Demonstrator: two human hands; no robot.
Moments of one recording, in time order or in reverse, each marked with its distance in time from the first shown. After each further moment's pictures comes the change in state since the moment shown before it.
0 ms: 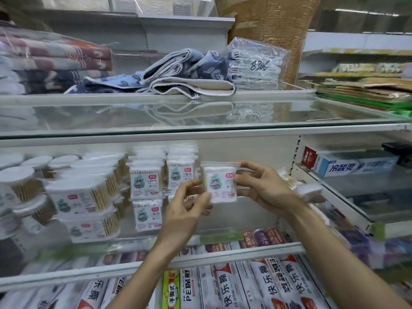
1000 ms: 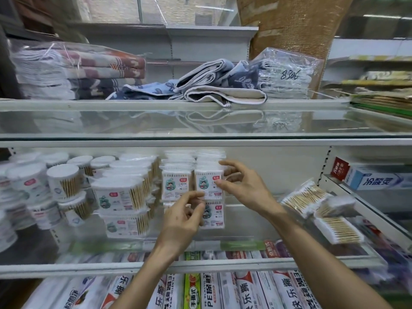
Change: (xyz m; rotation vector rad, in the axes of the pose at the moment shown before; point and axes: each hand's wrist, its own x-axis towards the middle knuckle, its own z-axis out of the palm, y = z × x) left_hand -0.002 -0.015 -0.063 0.209 0.071 0.077; right_hand 0.050 0.030 0.065 -0.624 0.096 -0.153
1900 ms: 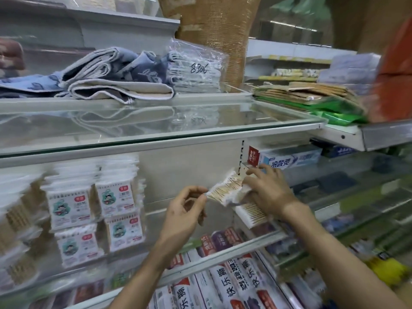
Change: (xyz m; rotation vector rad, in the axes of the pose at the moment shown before) left_hand 0.023 0.028 0.154 -0.258 -0.336 -0.023; right_hand -0.080 0.061 -0.194 -1.352 0.022 0.171
